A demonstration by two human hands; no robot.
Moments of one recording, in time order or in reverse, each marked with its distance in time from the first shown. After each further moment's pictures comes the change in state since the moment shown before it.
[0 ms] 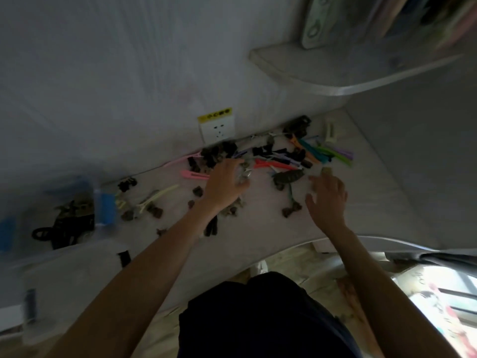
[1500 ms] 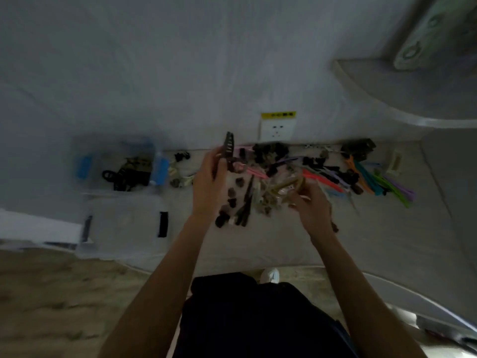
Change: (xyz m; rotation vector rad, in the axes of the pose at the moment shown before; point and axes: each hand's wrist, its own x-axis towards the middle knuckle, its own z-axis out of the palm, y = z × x) left_hand -0.082 0.000 -0.056 -0.461 0.734 -0.244; right_hand -0.005 -0.101 -0.001 0.824 -0.407 0.065
